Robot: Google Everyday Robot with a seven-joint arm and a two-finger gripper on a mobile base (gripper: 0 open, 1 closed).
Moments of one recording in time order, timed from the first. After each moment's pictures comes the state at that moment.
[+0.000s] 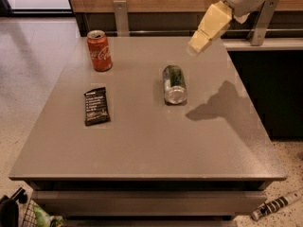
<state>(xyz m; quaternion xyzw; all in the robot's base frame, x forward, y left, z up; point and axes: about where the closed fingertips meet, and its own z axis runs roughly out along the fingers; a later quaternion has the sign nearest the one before) 0.571 -0.156 0.991 -0.37 0.91 0.03 0.16</state>
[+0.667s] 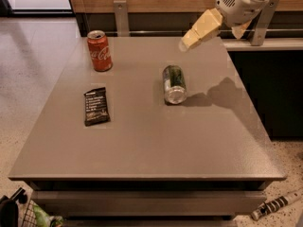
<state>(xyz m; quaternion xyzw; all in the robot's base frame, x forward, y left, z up) 0.606 -0.156 0.959 -0.26 0.95 0.10 0.16</state>
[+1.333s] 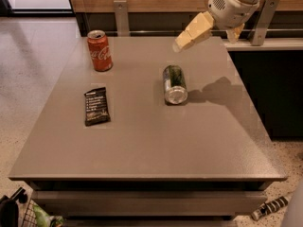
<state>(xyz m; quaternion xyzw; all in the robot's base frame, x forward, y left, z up) 0.614 -0.150 0.946 -0.23 0.96 0.11 0.15</state>
